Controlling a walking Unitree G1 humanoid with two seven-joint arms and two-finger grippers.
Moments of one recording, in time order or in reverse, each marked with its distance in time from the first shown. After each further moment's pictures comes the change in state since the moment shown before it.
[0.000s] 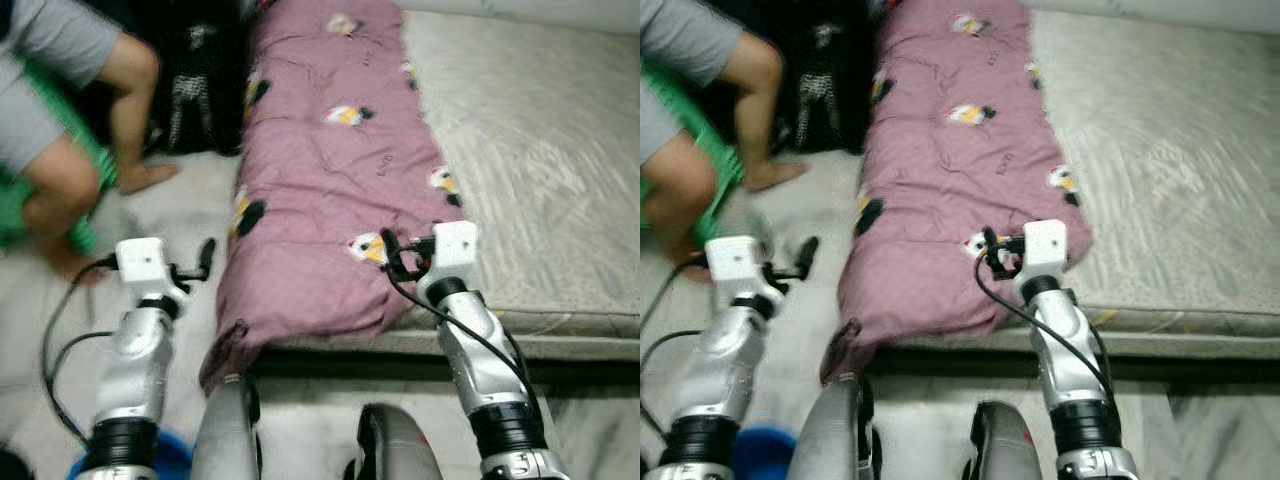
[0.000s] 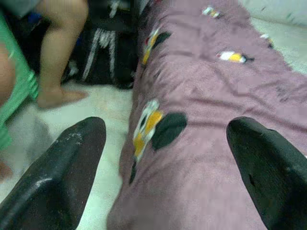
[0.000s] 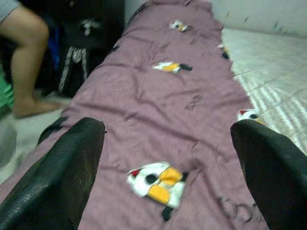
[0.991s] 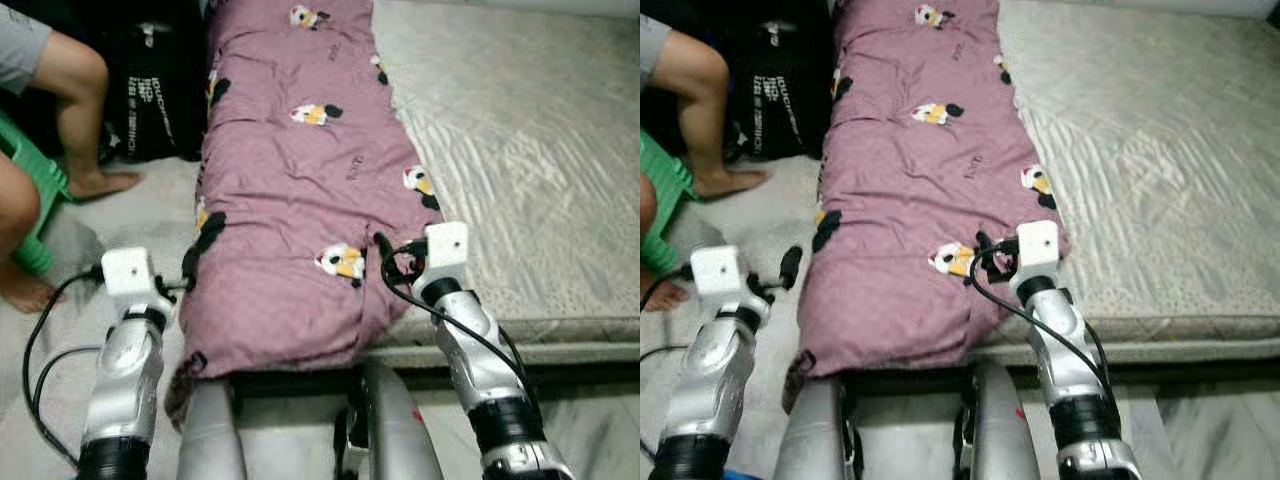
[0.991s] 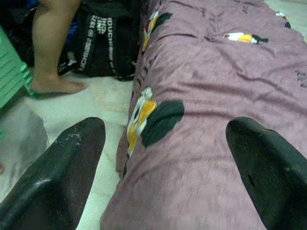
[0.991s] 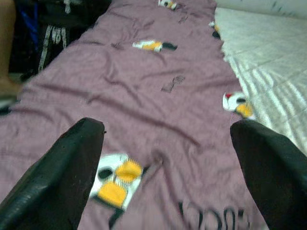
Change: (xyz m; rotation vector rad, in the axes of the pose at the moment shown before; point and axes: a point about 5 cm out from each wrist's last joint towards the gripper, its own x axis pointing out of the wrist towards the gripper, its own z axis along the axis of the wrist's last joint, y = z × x) left arm -0.018 0.019 -0.007 0.048 0.019 0.113; right arm 0.008 0.007 -0.009 -0.005 0.053 0.064
